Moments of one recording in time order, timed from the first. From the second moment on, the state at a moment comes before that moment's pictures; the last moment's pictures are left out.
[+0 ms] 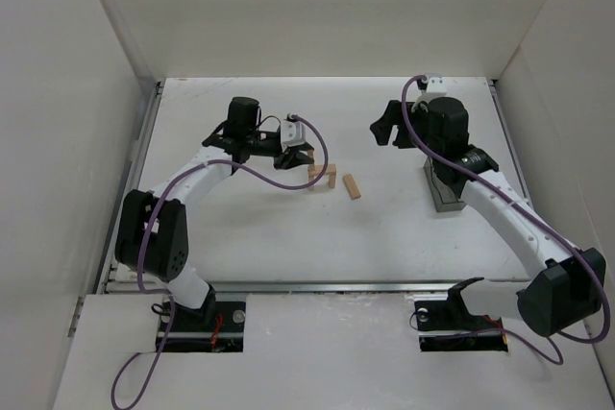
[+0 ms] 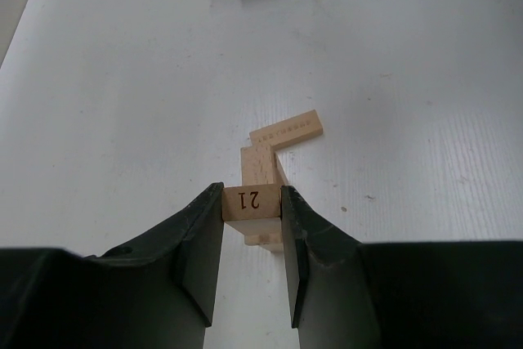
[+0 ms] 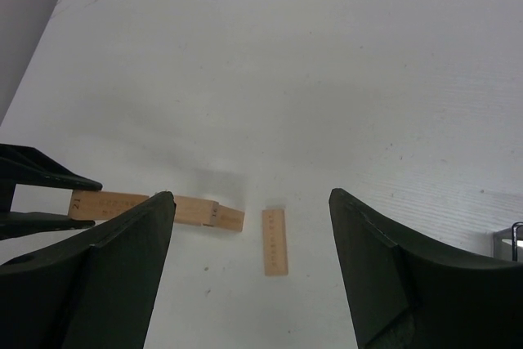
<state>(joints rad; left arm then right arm) -0.34 1.59 1.14 -0.16 1.06 0.75 0.37 1.26 1.10 -0.16 -0.04 0.33</state>
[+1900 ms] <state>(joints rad) -0.35 1.61 1.12 -0.12 0.99 0.76 0.34 1.26 1.10 -0.16 -0.05 0.34</state>
